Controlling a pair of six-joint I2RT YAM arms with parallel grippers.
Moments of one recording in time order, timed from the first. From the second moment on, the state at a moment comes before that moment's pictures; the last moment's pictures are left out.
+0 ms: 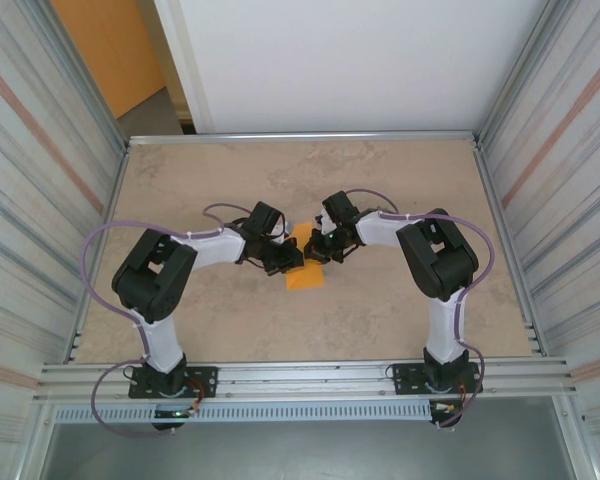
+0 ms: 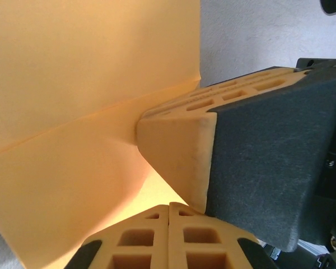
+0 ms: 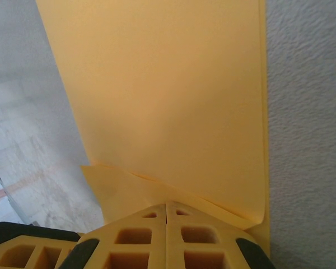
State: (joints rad) left arm -0.59 1.84 1.00 -0.20 0.57 -0.79; right arm 0.55 2.00 1.17 -0.30 -0.56 0.73
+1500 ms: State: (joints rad) left arm -0.58 1.61 0.79 -0.26 0.53 -0.81; right arm 0.55 1.98 1.17 -0.30 -0.56 0.77
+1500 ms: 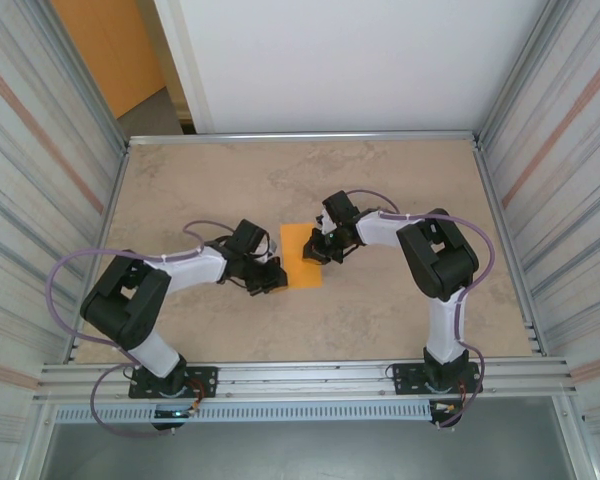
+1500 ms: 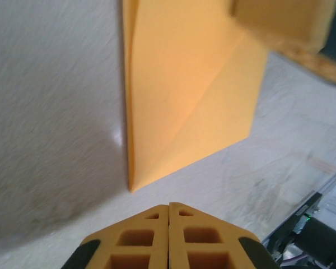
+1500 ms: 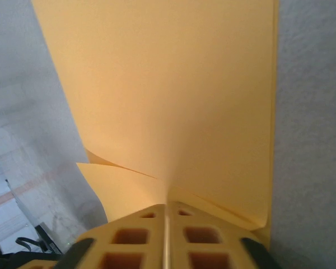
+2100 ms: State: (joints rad) left arm -0.49 1.82 0.97 -0.15 0.53 -0.81; right arm 0.55 1.79 1.02 -0.25 -0.37 1.01
